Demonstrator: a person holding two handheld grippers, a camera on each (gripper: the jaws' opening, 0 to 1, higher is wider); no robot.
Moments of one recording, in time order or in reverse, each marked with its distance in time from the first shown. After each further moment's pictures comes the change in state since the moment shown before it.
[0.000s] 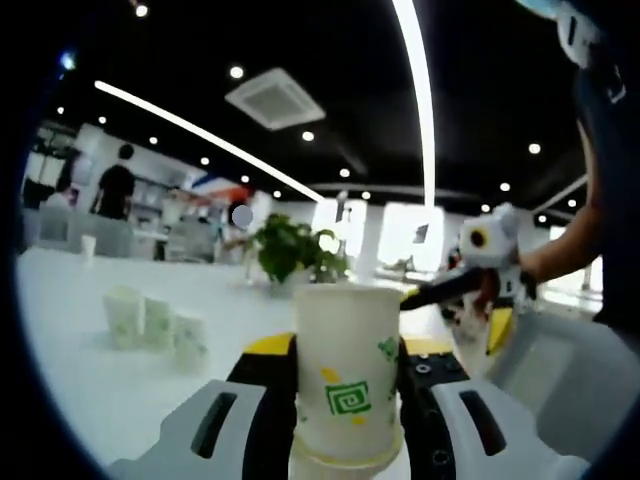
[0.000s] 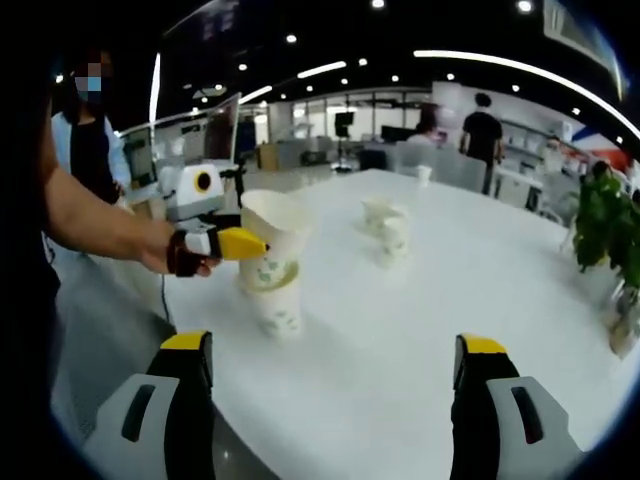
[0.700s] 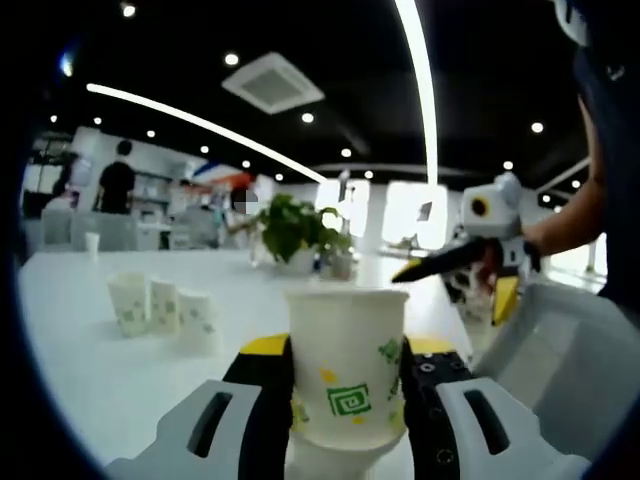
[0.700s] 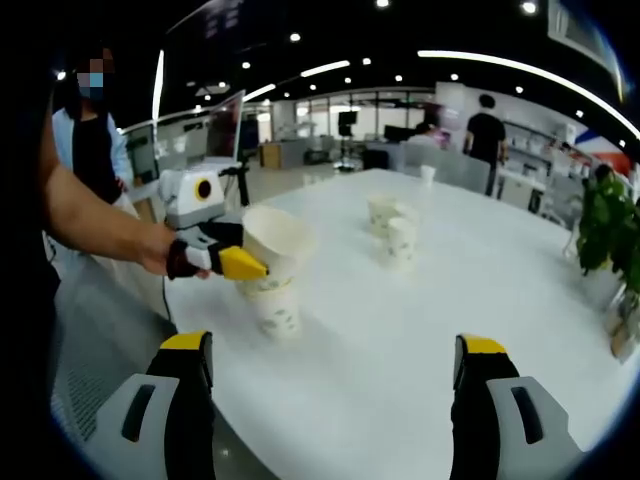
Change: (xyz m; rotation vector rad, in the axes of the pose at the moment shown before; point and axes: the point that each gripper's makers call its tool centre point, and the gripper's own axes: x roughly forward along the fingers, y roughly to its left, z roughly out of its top) left arm -0.008 0.001 -0.021 0.044 0.096 0.025; right arm 0.003 0.004 0.002 -0.013 0.002 0.006
